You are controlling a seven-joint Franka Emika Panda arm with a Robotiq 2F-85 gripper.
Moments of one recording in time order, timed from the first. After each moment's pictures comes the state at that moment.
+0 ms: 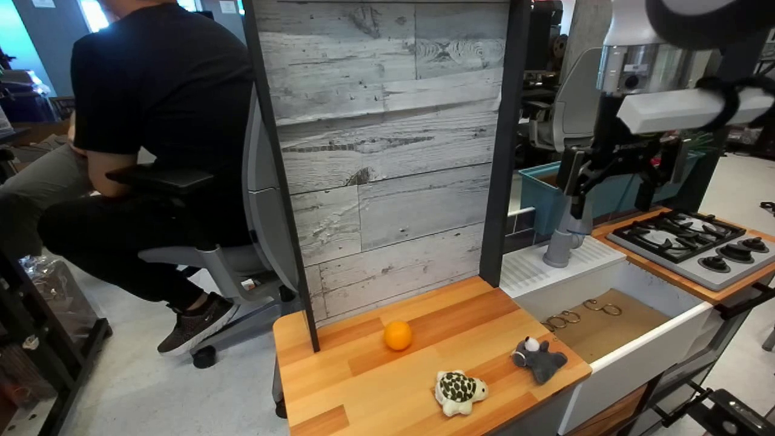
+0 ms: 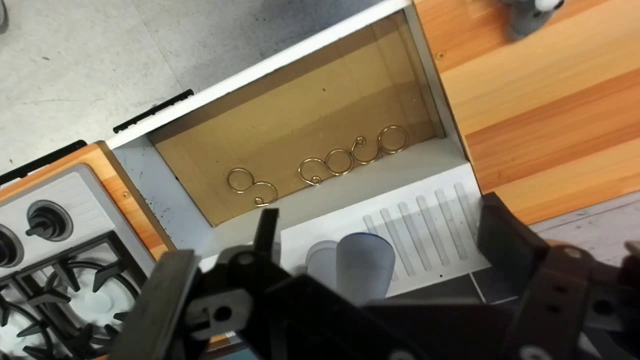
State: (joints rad) arm 0.05 0.56 -0.08 -2.08 -0.18 2.63 0.50
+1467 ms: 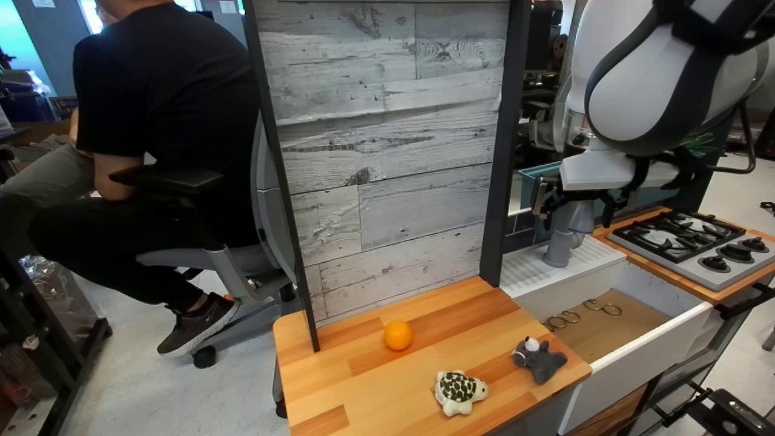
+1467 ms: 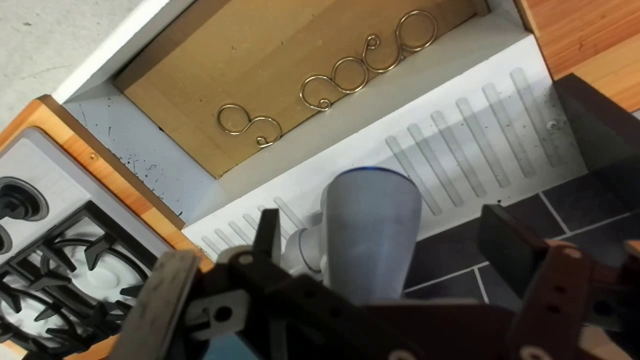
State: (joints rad) arm 0.24 0.83 -0.29 -1.88 -0.12 2.81 0.68
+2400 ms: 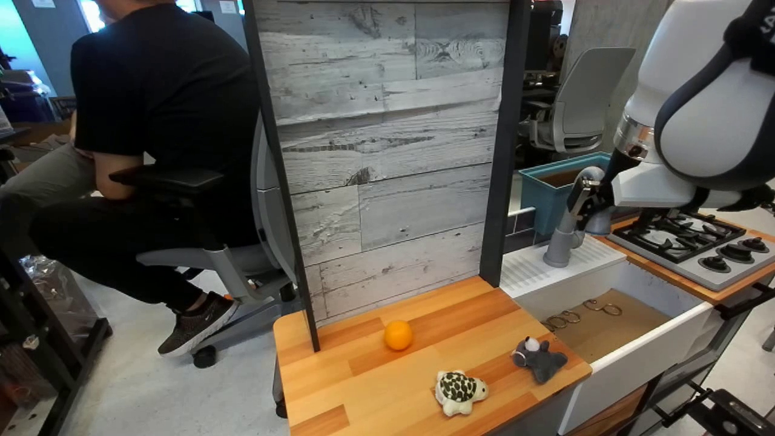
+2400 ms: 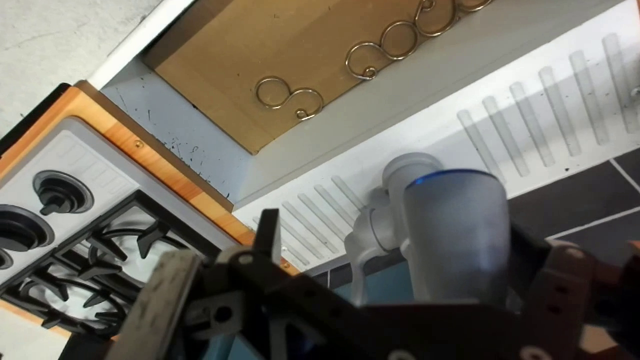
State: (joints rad) arm 0.25 0.80 -0.38 -2.08 -0.07 3.12 0.64
